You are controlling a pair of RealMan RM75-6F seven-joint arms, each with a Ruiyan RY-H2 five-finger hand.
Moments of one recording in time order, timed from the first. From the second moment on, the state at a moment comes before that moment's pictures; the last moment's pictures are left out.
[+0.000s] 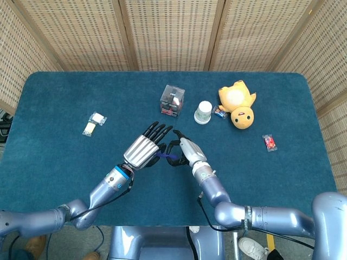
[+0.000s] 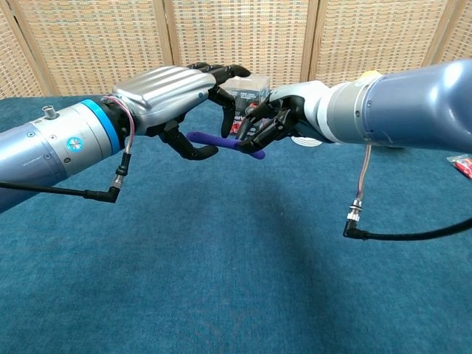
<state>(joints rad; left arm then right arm) -0.83 -1.67 -0.19 -1.39 1.43 1.05 0.37 1.01 -1.58 0.43 -1.75 -0.27 0.96 -0.25</state>
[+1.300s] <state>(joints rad) -0.85 -1.68 -0.21 -1.40 1.38 1.06 0.35 0.99 -1.56 0.39 -1.73 -0.29 0.93 -0.20</state>
